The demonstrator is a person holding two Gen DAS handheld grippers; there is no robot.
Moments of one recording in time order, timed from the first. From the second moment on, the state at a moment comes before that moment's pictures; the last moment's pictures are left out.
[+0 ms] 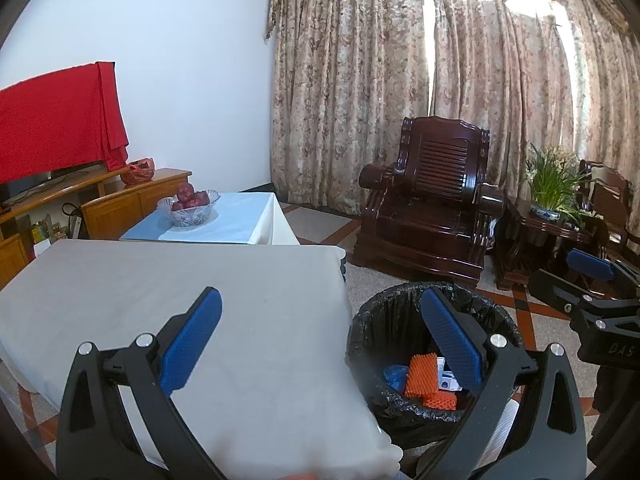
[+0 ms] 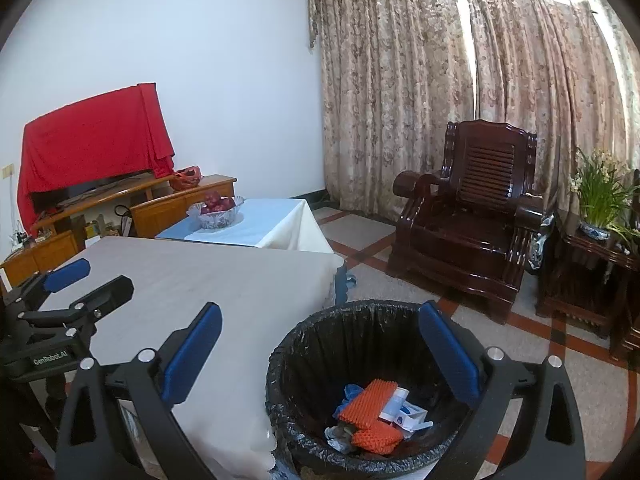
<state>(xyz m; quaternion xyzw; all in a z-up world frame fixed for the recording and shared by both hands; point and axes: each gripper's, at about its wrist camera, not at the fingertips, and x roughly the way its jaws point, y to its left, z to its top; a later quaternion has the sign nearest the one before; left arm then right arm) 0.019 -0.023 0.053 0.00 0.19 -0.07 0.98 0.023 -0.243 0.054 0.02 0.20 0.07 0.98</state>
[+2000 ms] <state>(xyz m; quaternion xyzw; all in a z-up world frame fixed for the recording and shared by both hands) 0.019 -0.021 0.053 0.00 0.19 -0.07 0.98 0.024 -0.241 0.053 0.02 0.20 0.08 0.98</state>
